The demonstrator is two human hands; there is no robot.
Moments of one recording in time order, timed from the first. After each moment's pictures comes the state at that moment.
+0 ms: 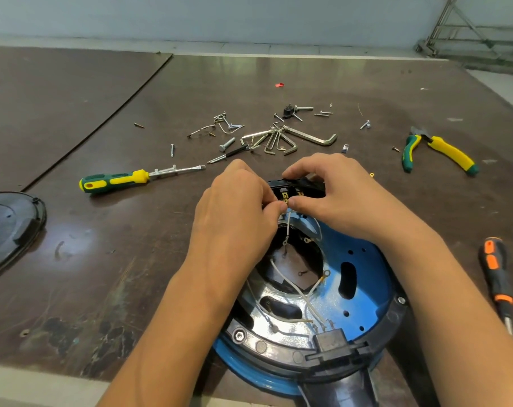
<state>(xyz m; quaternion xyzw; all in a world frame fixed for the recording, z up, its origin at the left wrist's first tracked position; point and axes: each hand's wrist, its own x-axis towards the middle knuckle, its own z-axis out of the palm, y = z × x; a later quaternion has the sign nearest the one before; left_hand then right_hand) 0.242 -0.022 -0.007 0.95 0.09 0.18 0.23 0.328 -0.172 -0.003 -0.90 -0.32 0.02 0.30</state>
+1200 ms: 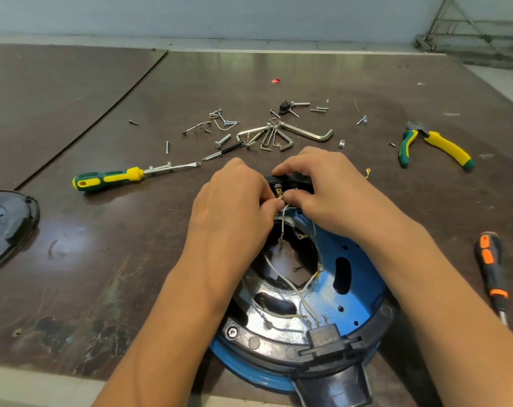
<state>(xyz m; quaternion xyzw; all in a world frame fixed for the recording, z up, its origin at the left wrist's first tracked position) 0.247 -0.024 -0.006 0.97 0.09 0.15 0.18 0.324 -0.164 -0.004 -0.92 -0.30 0.02 0.26</state>
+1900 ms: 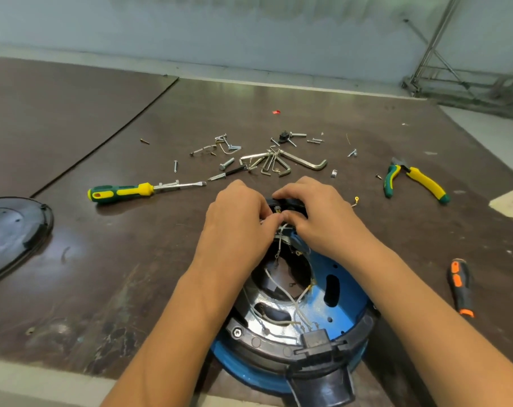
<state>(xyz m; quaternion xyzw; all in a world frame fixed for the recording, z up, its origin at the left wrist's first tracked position) 0.244 -0.025 -0.003 0.95 0.11 0.17 0.24 0.323 -0.163 -0.011 -0.92 -0.31 -0.02 0.24</state>
